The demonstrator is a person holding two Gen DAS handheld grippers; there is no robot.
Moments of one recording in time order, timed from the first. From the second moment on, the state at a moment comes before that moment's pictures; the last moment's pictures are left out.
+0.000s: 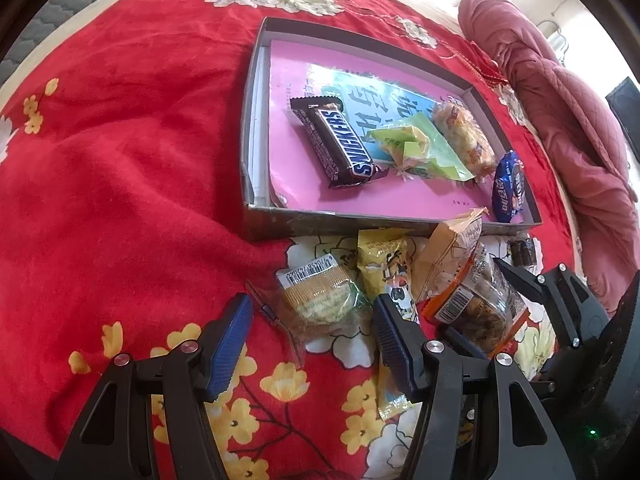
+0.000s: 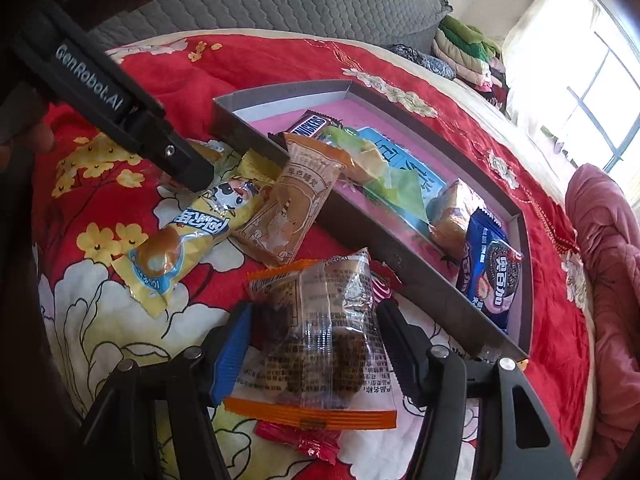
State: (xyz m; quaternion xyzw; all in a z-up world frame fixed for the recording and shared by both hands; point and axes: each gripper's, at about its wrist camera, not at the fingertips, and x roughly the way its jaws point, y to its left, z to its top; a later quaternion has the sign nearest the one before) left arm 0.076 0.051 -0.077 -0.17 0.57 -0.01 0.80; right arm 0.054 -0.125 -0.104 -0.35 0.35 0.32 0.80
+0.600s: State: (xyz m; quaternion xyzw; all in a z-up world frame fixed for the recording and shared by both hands) left arm 0.078 0.049 -0.082 -0.17 0.55 -0.01 0.82; right arm 0.077 -0.139 -0.090 -0.26 0.40 0.33 0.82
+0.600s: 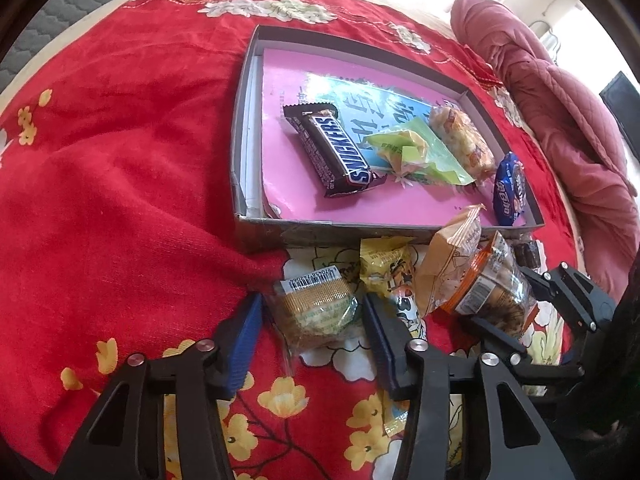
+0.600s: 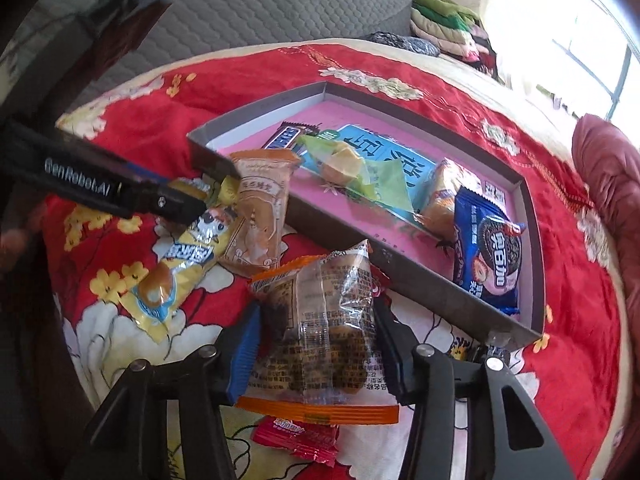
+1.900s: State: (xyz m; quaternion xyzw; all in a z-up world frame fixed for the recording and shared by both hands) left arm 0.079 0.060 -0.014 -0.18 0.49 0.00 0.85; right arm 0.104 -0.178 -0.036 -0.10 0.37 0.34 0.86
